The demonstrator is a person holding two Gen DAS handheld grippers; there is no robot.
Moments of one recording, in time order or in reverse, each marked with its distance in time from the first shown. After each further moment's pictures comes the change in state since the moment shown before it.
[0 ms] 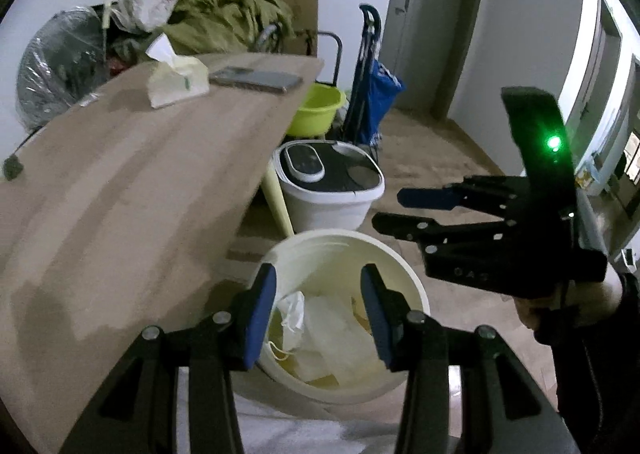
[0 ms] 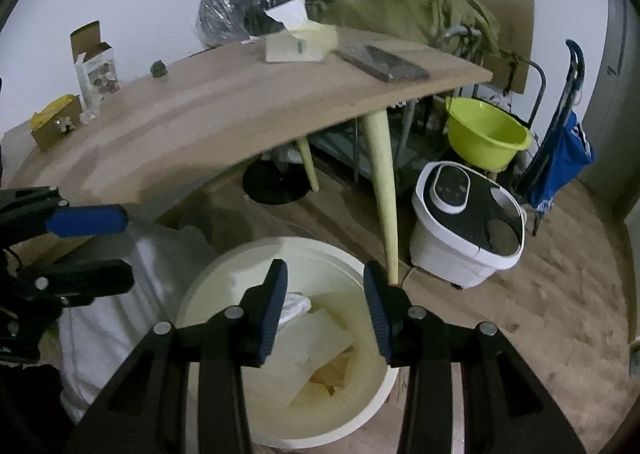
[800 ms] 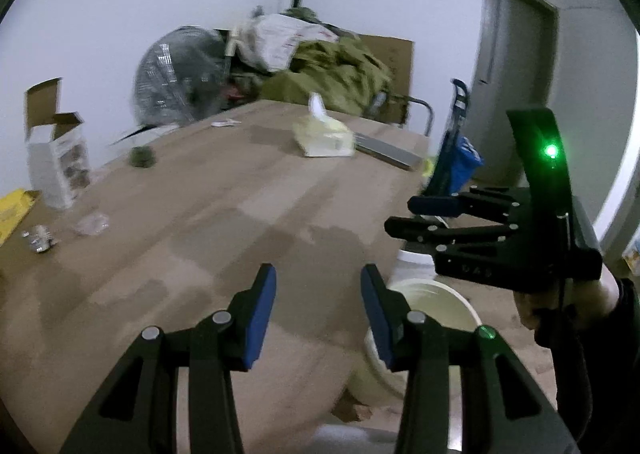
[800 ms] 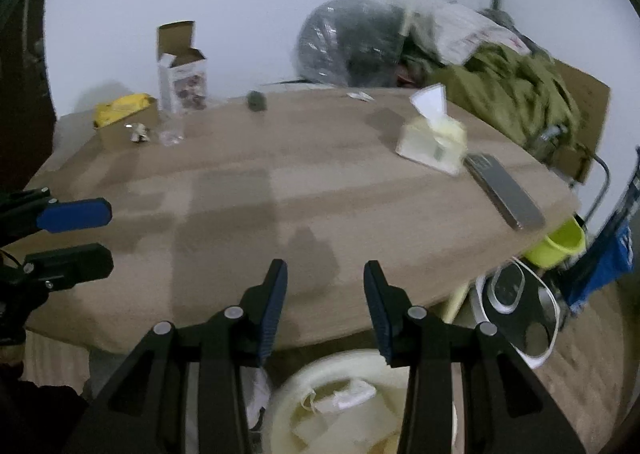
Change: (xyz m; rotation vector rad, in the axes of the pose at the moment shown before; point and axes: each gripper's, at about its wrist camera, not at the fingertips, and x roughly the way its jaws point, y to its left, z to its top) left arm -0.110 0.088 -0.017 -0.208 -0.195 0.264; right arm 0.002 0.123 0.103 -0.261 -0.119 0.180
